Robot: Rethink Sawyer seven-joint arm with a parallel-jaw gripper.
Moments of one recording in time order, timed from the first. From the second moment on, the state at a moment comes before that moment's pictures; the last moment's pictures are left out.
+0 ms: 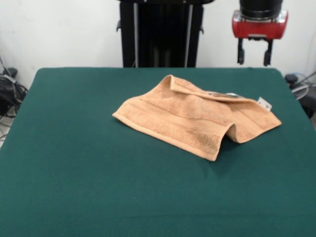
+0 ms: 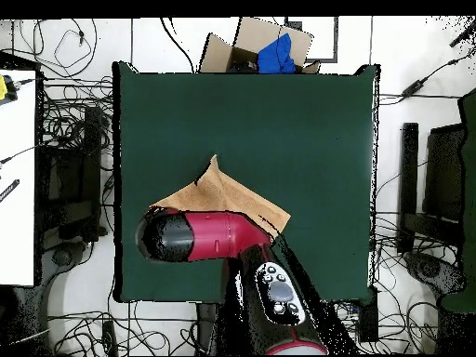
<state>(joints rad) -0.25 -0.85 0.30 2.03 -0.04 0.45 2.09</state>
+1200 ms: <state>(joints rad) -0.39 -0.83 0.31 2.03 -0.30 0.45 2.09</state>
